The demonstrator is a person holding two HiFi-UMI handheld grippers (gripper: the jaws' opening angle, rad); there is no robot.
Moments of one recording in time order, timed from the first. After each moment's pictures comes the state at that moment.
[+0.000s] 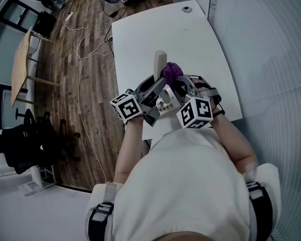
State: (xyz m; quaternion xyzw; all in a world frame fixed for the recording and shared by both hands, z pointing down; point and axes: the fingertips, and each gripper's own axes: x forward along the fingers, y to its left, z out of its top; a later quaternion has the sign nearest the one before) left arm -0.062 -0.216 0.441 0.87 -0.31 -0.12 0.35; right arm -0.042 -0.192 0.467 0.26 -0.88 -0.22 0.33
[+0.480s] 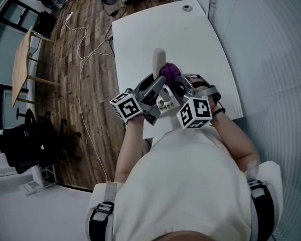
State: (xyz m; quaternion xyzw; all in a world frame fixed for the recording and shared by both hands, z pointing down) left arm -0.065 -0.217 0.439 0.87 -0.32 -0.13 0.35; right arm -0.050 -0.185 0.472 0.23 -0.88 -0.25 0.34
